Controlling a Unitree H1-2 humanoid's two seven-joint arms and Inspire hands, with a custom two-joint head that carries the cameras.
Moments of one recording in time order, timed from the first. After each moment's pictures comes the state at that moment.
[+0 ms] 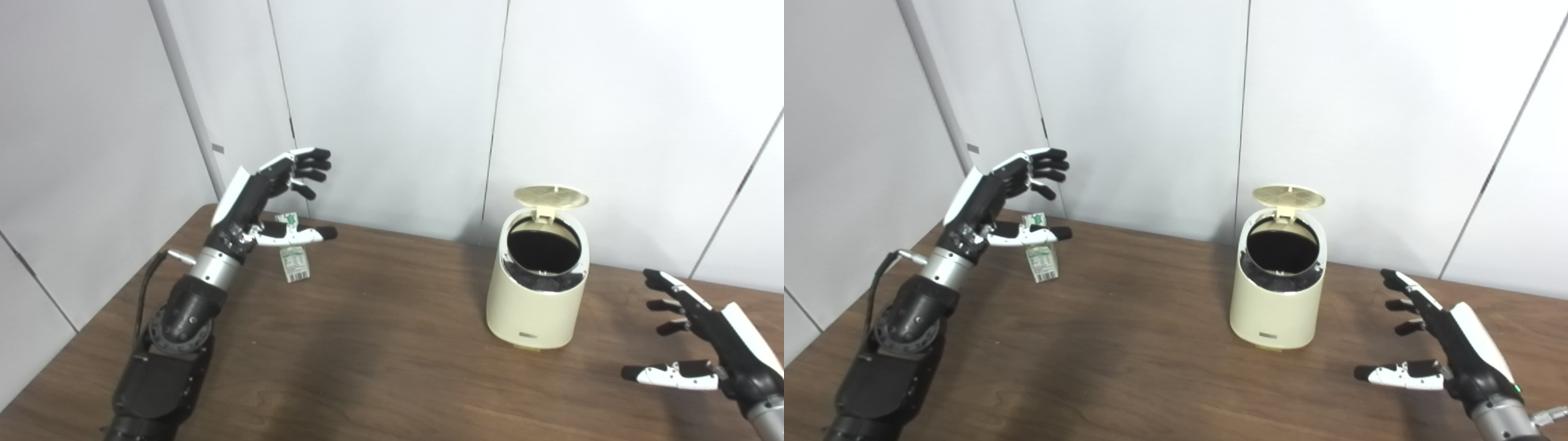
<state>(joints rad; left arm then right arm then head) -0.36 0.52 0.21 0.09 0.00 -0.28 -0.14 -0.33 -0.36 0.09 -0.03 -0.35 0.06 0.17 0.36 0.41</state>
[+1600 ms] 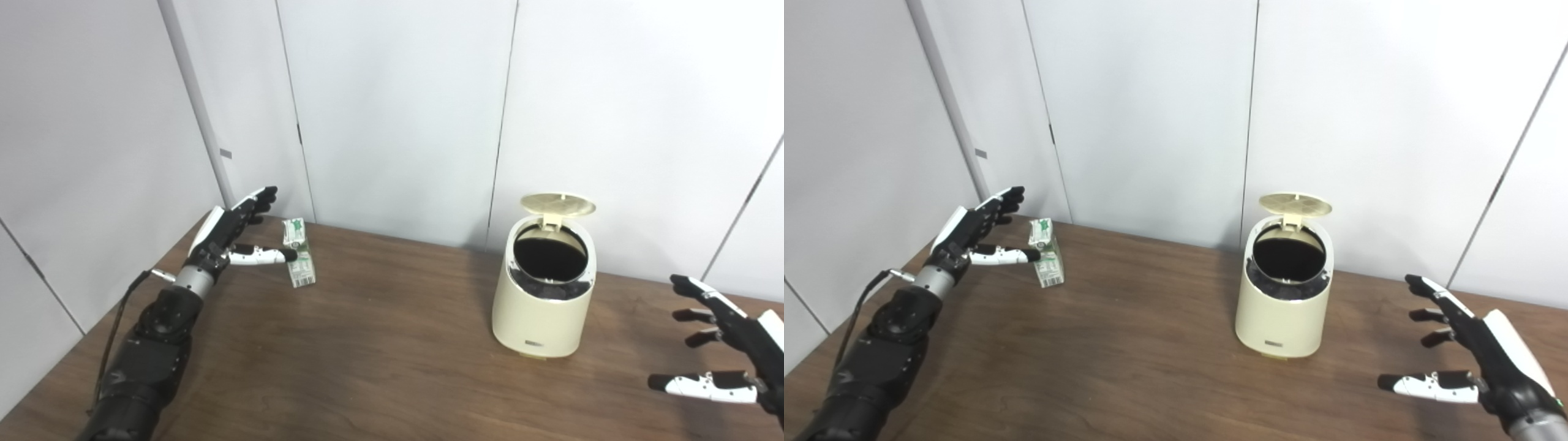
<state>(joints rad) -0.48 0.60 0.20 0.69 0.02 -0.38 -0.14 -0.30 -0.41 0.05 -0.14 -0.33 0.12 0.23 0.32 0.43</state>
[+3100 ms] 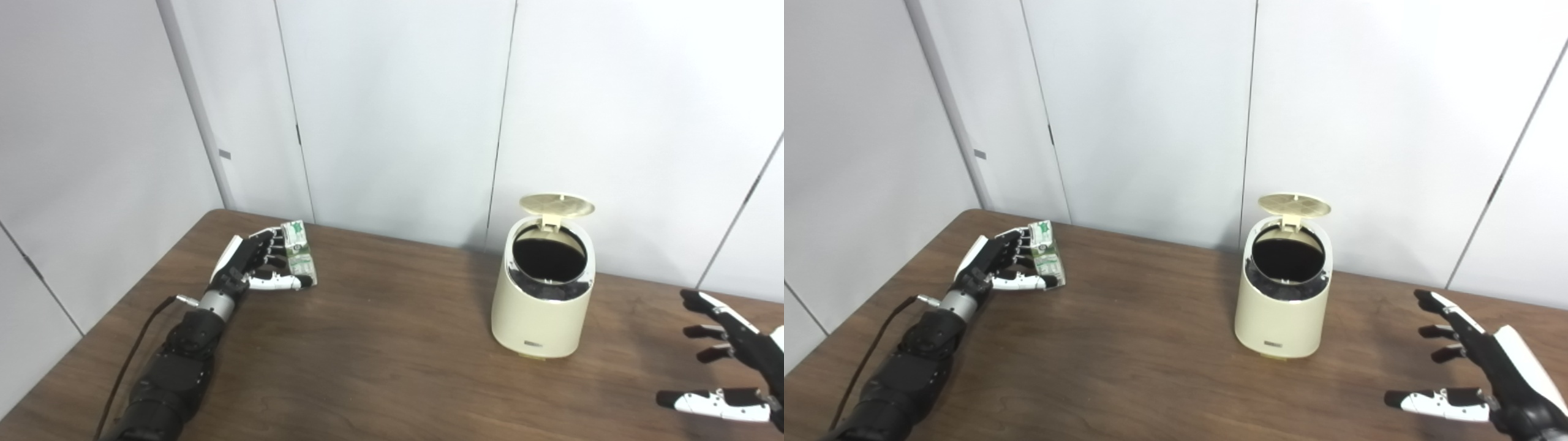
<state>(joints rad) -0.52 0.55 0.13 0.90 0.01 -0.44 -0.07 -0.25 -0.42 0.04 -0.24 -0.34 0.22 0.25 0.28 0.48</state>
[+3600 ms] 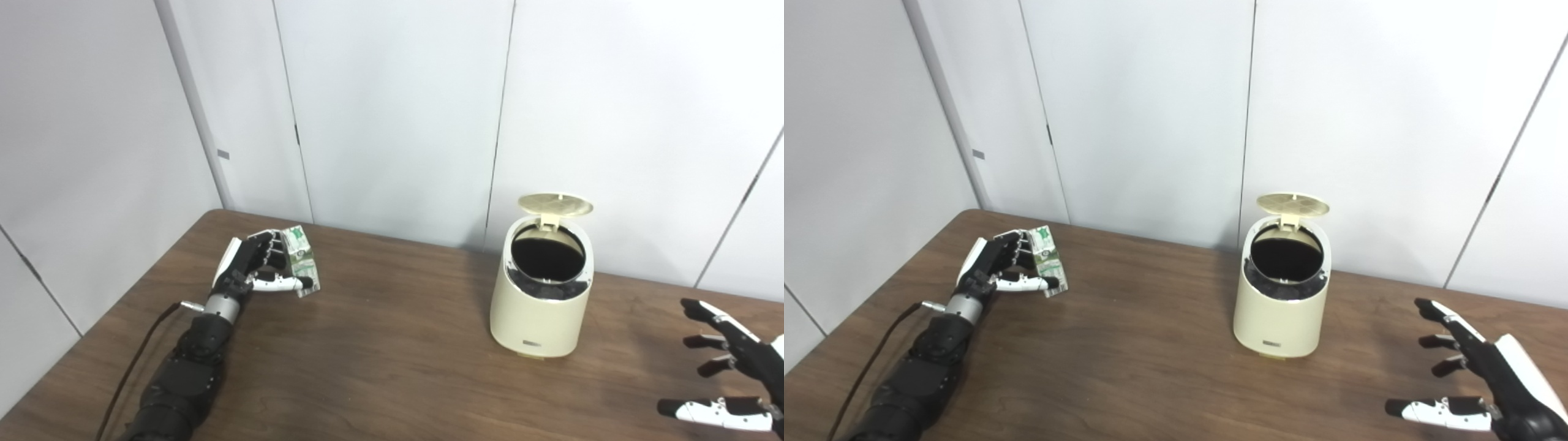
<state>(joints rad) -0.52 0.51 0.12 0.90 0.02 -0.44 0.04 -0.22 -0.42 0.03 -0.26 -0.34 0.23 0.27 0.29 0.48</state>
